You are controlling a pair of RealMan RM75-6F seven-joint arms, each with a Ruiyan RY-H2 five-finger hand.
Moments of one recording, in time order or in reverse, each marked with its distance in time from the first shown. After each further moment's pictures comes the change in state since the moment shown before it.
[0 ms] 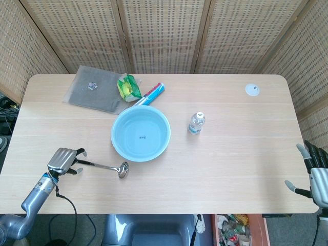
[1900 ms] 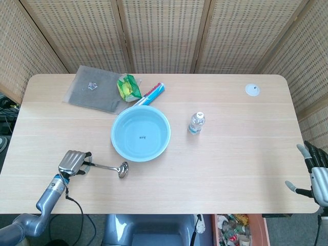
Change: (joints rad) left arm -0.016 -0.155 0.008 0.142 -0.061 -0.019 0.086; right arm 0.009 0.022 -0.006 0.002 0.010 -0.035 0.058
